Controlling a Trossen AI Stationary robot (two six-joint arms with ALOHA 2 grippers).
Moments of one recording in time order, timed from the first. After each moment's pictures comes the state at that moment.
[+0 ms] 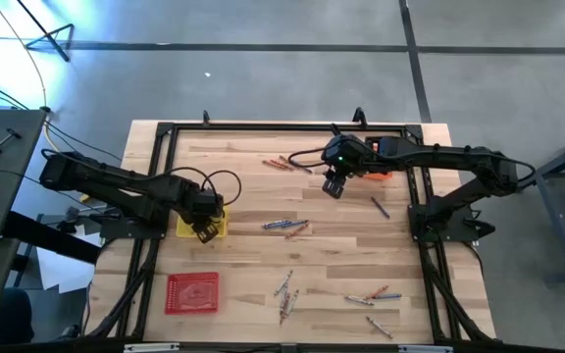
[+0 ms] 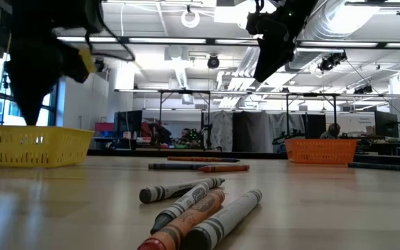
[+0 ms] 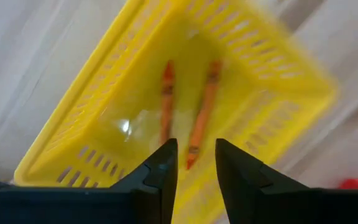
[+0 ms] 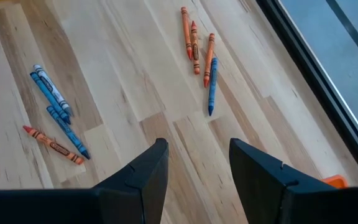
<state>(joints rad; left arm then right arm) -0.10 1.19 0.74 -1.00 -0.01 -0.77 -0.20 1.42 1.23 -0.80 0.21 0.16</state>
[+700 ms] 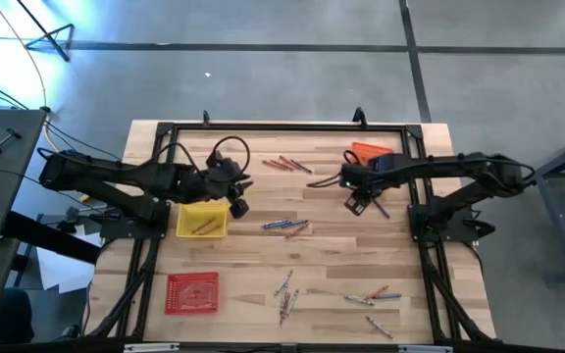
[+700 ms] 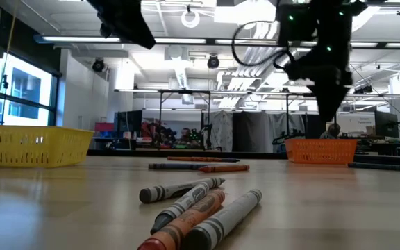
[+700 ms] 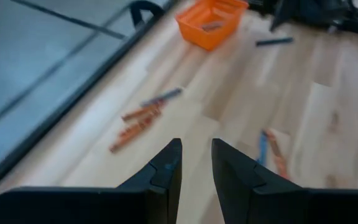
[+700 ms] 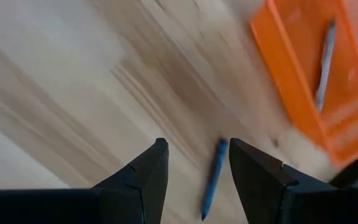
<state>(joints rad) -0.10 1.19 1.00 -0.52 -0.55 -0.32 -0.17 1.37 0.94 -1.06 0.19 0.56</state>
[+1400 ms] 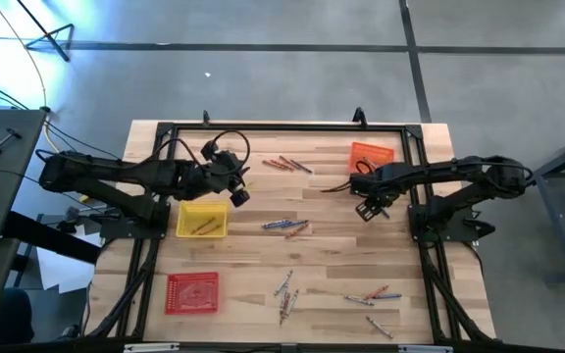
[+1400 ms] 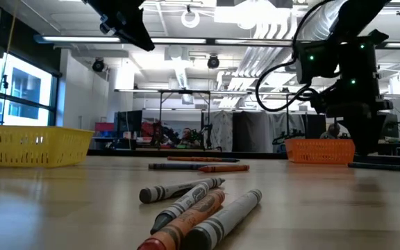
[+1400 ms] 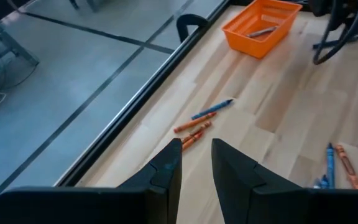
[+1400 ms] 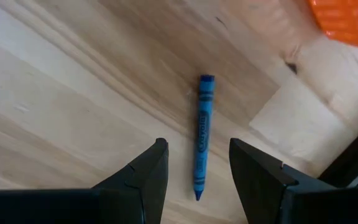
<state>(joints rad) -0.04 1.19 1.00 -0.51 -0.69 -0.20 -0.24 1.35 0.68 -0.97 0.11 0.69</state>
